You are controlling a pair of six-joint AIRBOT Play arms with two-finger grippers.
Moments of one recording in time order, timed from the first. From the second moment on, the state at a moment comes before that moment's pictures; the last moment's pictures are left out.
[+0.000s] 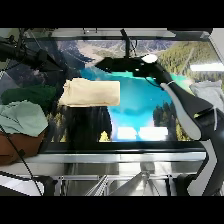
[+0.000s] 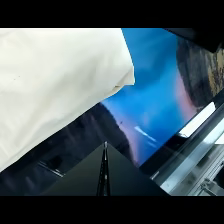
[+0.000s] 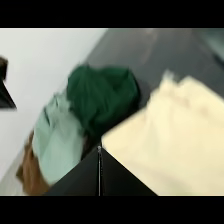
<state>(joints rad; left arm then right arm) 0.14 -1.73 1.95 0.79 -1.66 -1.19 0.31 -2.00 1.87 -0.22 1.02 0.91</state>
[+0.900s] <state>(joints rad) 0.14 -1.73 1.95 0.79 -1.68 -1.22 0.21 -2.19 1.88 -0.60 1.18 1.34</state>
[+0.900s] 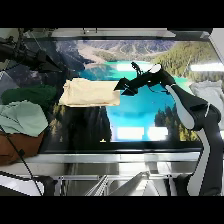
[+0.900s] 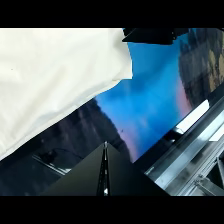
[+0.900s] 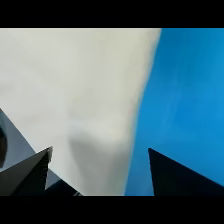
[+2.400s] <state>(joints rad) 0.14 -1.73 1.95 0.79 -1.72 -1.23 -0.62 -1.74 2.01 -0.83 1.16 1.66</state>
